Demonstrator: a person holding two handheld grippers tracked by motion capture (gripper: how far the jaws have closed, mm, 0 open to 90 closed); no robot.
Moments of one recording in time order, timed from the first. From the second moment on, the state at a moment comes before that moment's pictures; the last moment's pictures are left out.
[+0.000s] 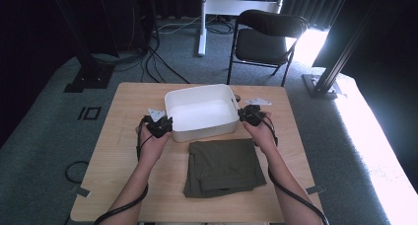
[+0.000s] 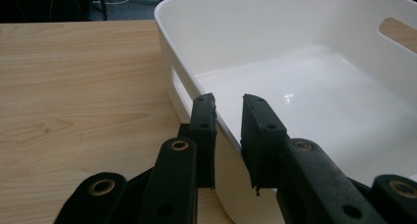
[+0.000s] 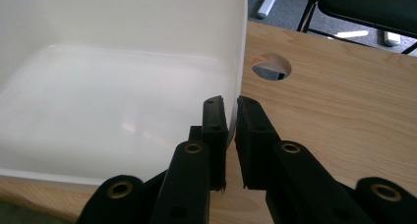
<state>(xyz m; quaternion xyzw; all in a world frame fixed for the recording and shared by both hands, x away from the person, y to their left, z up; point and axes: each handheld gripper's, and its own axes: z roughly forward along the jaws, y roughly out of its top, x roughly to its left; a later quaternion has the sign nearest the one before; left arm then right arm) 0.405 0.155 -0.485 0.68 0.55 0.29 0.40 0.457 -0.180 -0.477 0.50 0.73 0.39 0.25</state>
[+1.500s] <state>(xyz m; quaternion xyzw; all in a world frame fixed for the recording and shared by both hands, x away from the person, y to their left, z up) 0.452 0.060 -0.486 0.73 0.49 0.27 0.40 0.428 -0.277 -0.479 0.57 0.67 0.39 0.26</state>
